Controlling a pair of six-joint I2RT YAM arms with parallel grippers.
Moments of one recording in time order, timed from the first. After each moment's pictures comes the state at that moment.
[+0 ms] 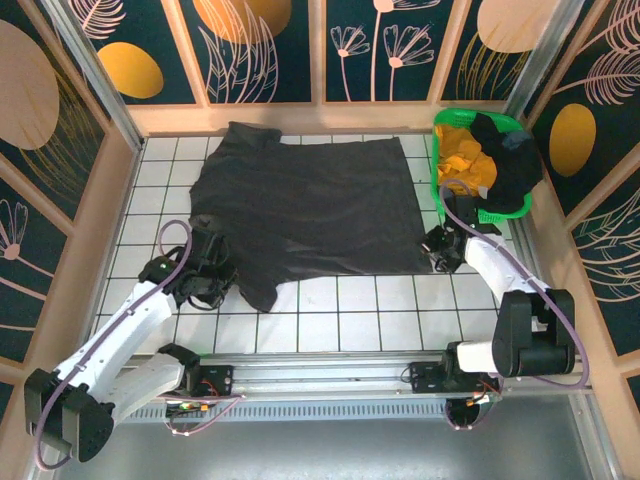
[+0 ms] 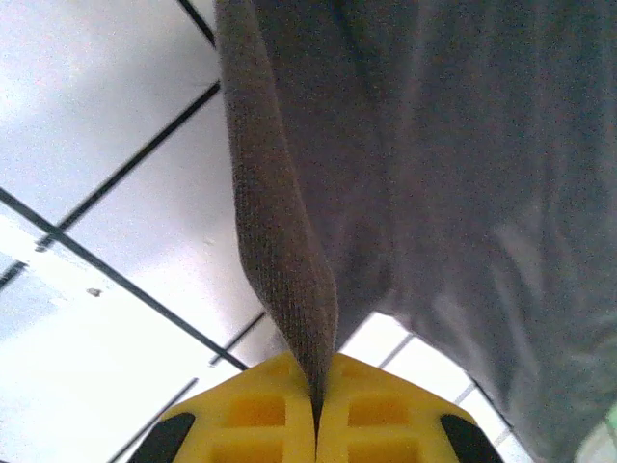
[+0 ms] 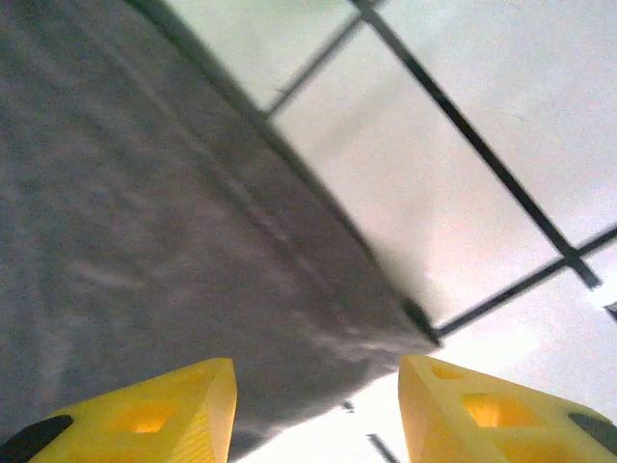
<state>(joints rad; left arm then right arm) -0.43 0.97 0.76 -0.89 0.03 -1.39 0.06 1.34 0.78 -0.63 -0.10 0.80</state>
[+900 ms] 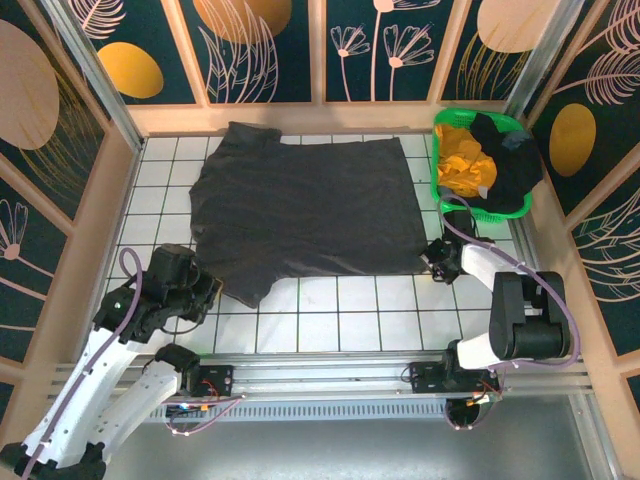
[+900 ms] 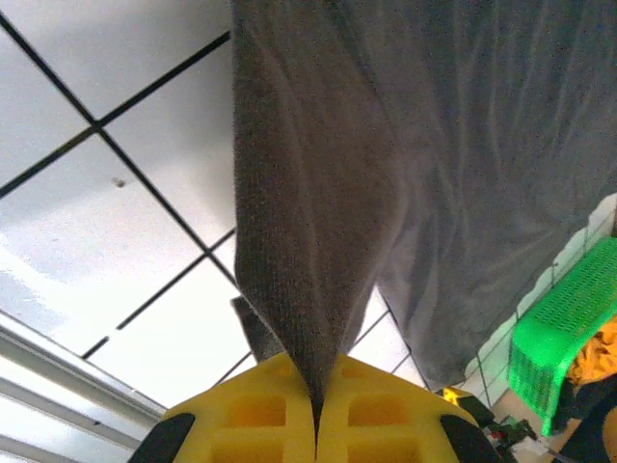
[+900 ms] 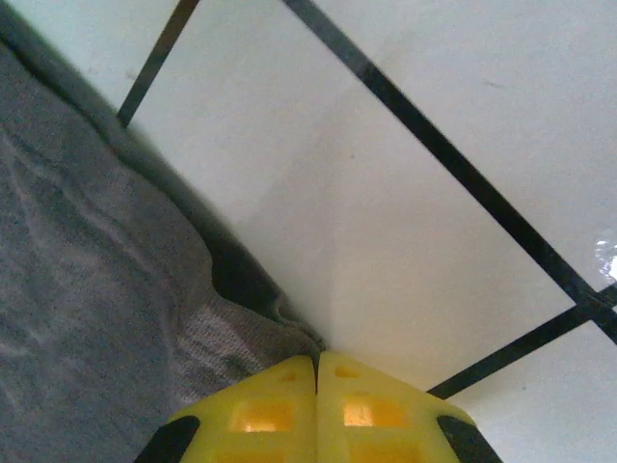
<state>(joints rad) -0.43 0.65 0.82 -1.14 0.07 -1.54 0.03 1.43 0.66 -0.43 -0.12 0.84</state>
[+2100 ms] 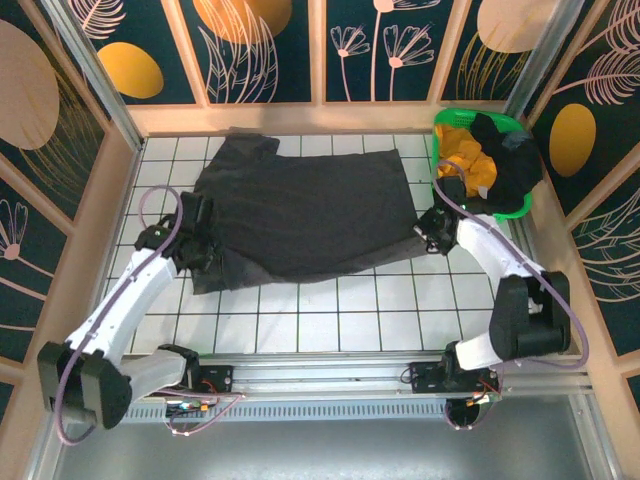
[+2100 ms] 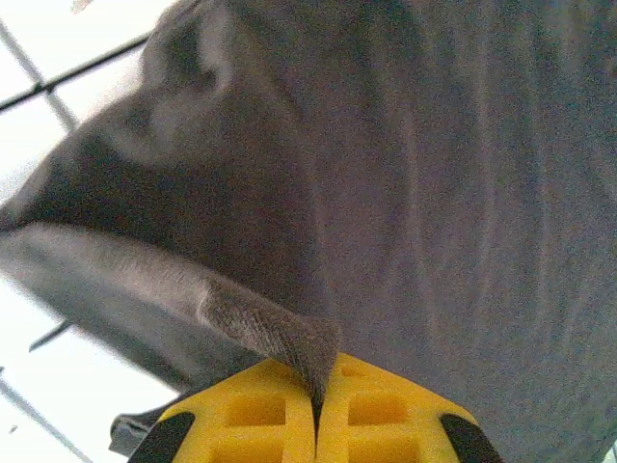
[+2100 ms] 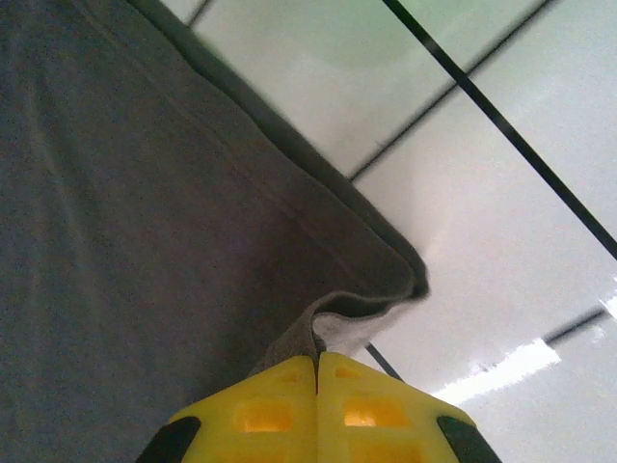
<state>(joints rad) -0.26 1.18 0.98 -0.83 -0.14 -1.35 0.15 1.47 1.01 -0.69 -0.02 0.88</state>
